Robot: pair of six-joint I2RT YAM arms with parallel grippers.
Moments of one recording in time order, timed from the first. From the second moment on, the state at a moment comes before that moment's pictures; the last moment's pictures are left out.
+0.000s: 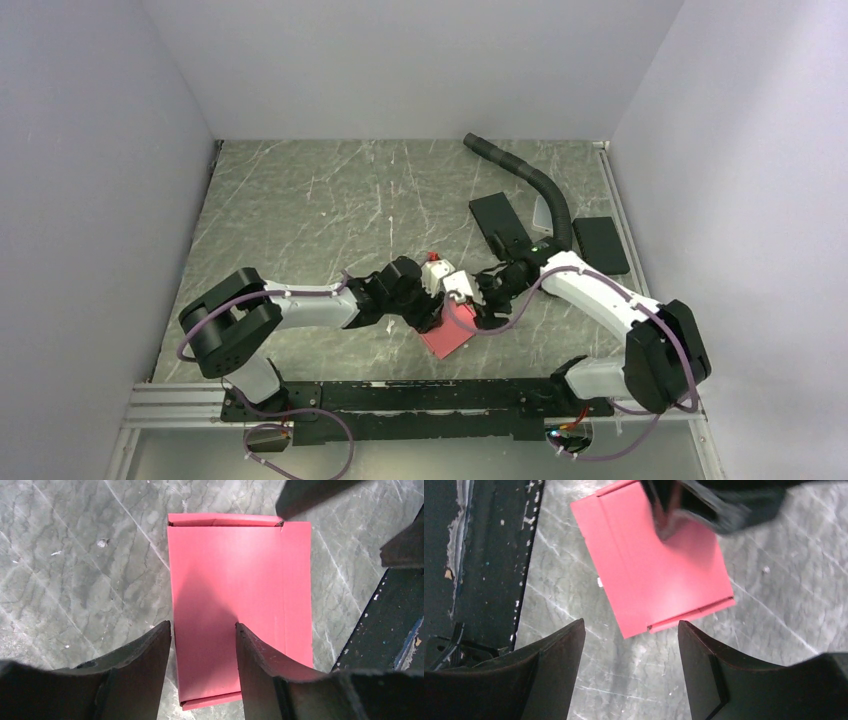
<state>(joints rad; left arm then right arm) -0.98 1.59 0.72 0.17 0.18 -0.16 0.57 1.31 0.84 -0.88 -0.65 -1.23</state>
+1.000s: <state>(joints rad) -0.94 1.48 0.66 0.18 0.16 -0.27 0.38 1.75 0.98 -0.80 -0.84 -0.77</state>
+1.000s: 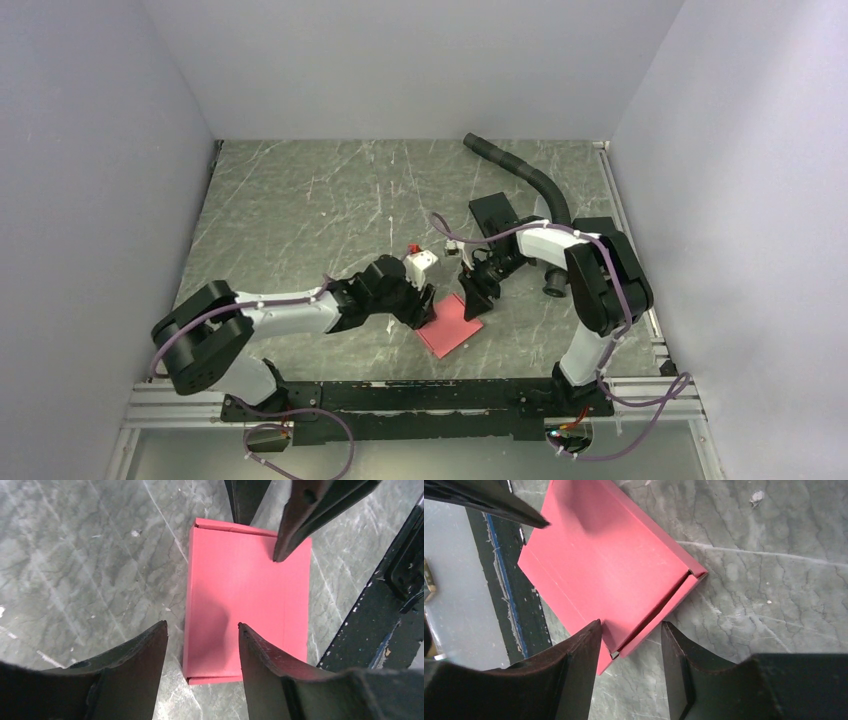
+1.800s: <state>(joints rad) -0.94 1.05 0.22 0.36 0.02 -0.81 0.37 1.77 0.98 -0.75 -0.81 -0.61</state>
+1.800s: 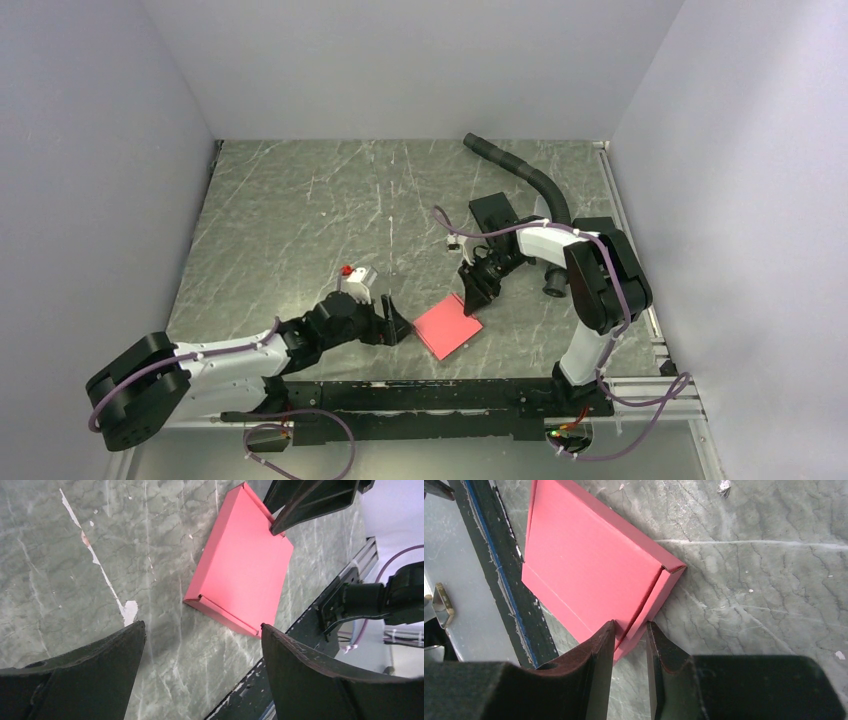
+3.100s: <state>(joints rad) -0.93 1.66 0.84 0.00 0.13 -0.39 0.22 1.29 0.89 -0.78 -0.84 -1.01</state>
